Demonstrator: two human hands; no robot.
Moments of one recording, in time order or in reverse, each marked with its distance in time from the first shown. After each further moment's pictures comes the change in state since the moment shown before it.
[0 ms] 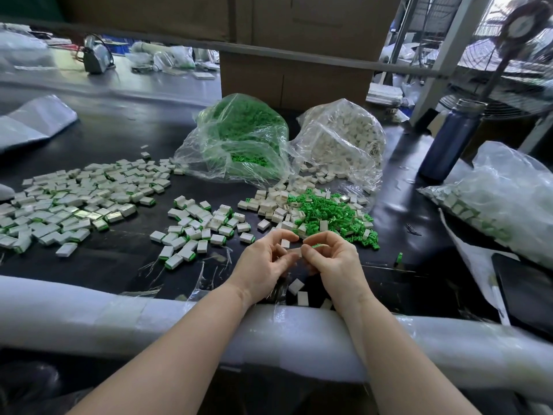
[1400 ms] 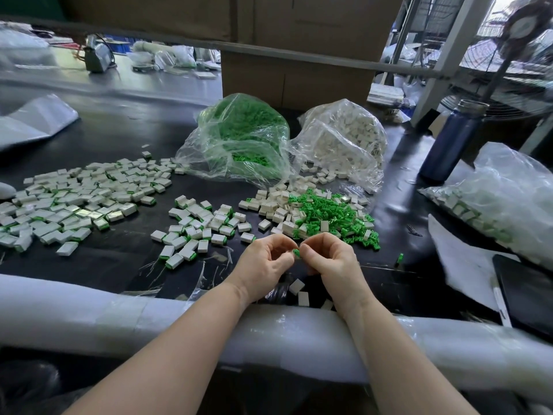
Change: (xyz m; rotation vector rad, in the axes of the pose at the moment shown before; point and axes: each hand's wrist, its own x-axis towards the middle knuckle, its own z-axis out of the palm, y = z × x) left_hand -0.002 0.005 -0.002 0.005 0.012 -0.021; right_hand 0.000 0.001 0.000 -0.065 -0.045 -0.062
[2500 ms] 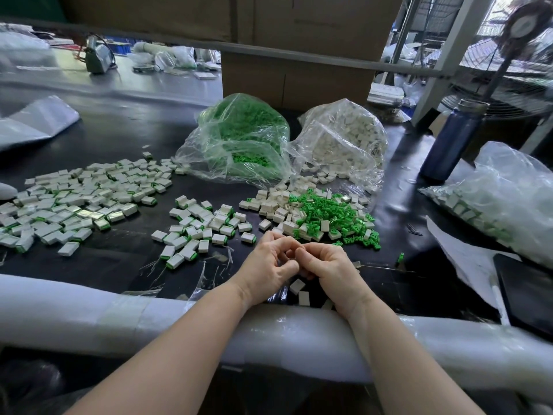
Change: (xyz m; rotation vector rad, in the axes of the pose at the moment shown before) left_hand -0.003 0.008 0.002 0.104 -0.073 0.050; right_hand 0.000 0.000 0.002 0.058 -0.213 0.073
